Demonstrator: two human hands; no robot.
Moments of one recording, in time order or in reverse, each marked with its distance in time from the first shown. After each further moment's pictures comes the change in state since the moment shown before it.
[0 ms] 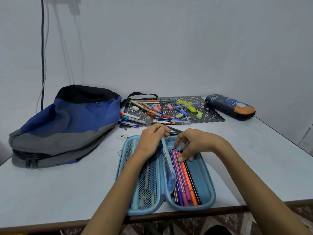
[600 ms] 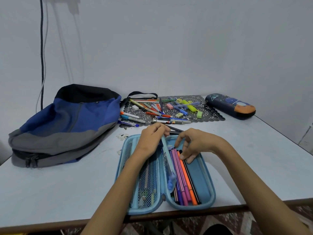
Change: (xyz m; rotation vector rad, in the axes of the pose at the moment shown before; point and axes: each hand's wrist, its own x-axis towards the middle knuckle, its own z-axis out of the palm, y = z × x) left_hand 0.000 -0.001 0.000 0.038 0.016 0.012; right_hand 0.000 0.007 0.002 0.261 -0.030 0.038
